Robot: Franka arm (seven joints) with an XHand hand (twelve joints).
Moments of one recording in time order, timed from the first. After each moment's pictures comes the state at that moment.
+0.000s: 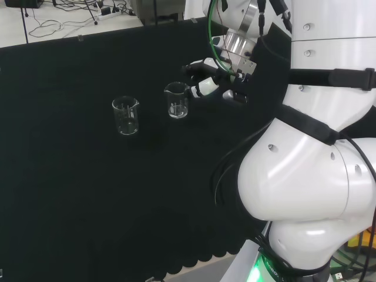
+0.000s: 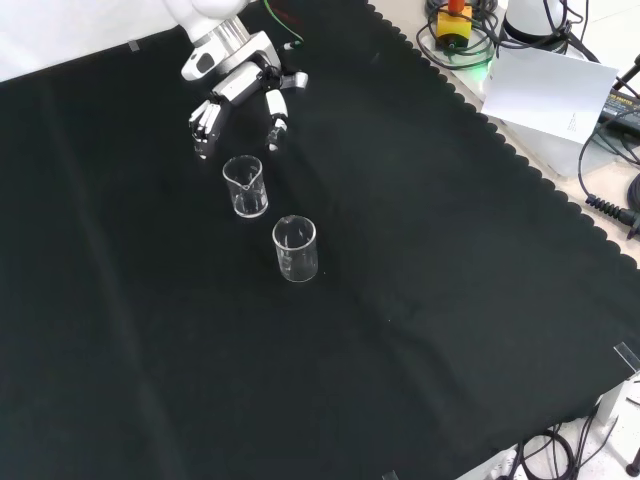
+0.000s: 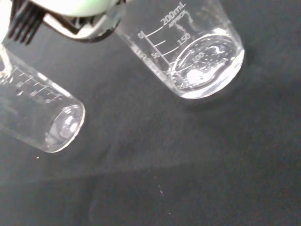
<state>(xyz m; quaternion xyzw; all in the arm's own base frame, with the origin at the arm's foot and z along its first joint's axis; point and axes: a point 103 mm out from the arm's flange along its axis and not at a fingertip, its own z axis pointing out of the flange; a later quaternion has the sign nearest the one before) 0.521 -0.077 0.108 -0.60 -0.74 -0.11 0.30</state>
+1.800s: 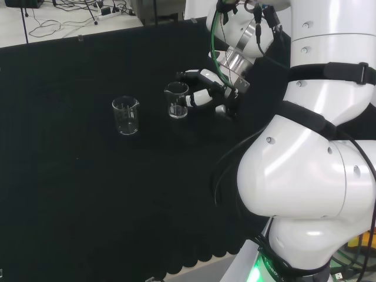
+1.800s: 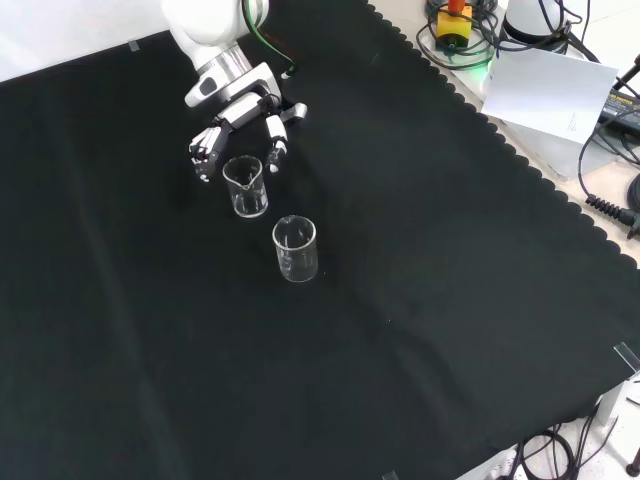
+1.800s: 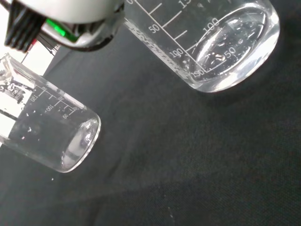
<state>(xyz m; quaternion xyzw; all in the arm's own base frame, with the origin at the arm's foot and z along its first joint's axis) 0.536 -0.060 0.059 -0.56 -0.74 -0.20 0.31</state>
